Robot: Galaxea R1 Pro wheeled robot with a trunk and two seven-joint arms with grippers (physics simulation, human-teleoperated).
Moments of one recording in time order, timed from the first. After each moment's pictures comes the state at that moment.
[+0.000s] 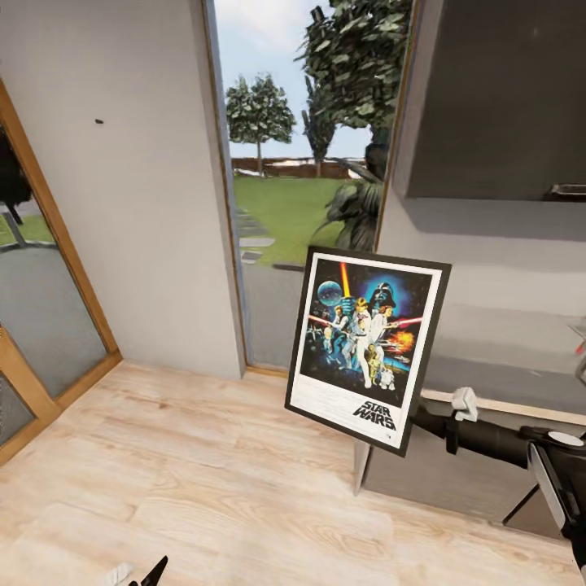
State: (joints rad) left arm -0.33 0.21 -0.15 -0.03 0.98 -0.33 -0.78; right arm -0.45 -0.33 -0.28 -1.17 -0.02 0.44 1.28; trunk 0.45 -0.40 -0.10
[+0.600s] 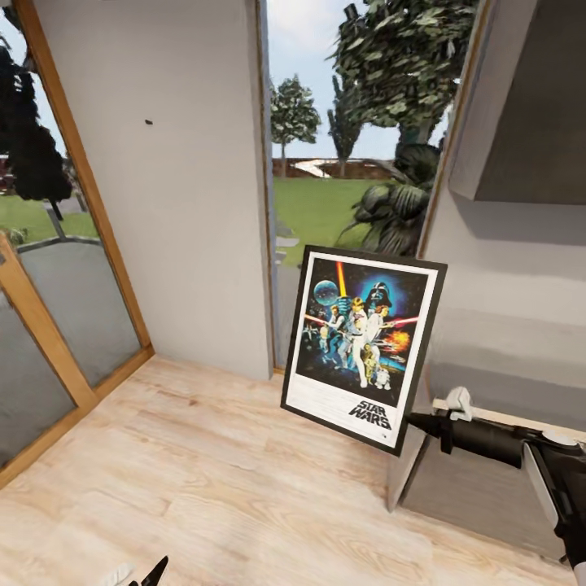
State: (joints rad) left arm -0.33 0.21 -0.15 -0.03 0.98 -0.33 -0.78; right arm -0.45 -0.31 -0.28 -1.17 -0.01 0.44 1.27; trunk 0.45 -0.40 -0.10
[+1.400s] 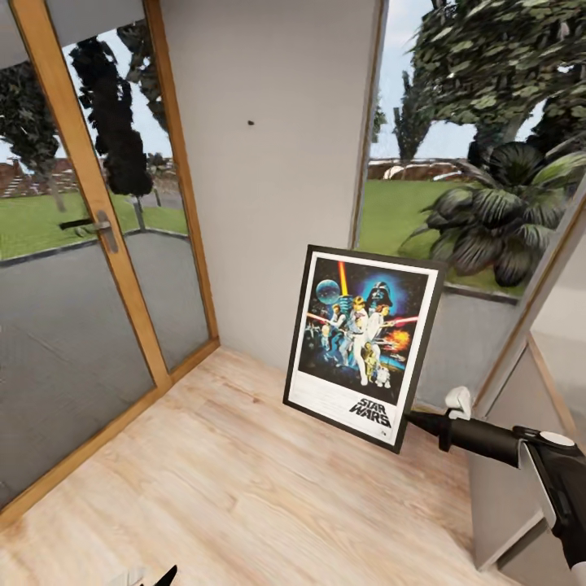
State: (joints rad) left arm -0.33 0.21 -0.22 -0.03 0.91 -0.32 -0.78; right arm -0.45 -0.30 -0.28 -1.17 -0.02 0.44 1.23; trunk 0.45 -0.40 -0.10
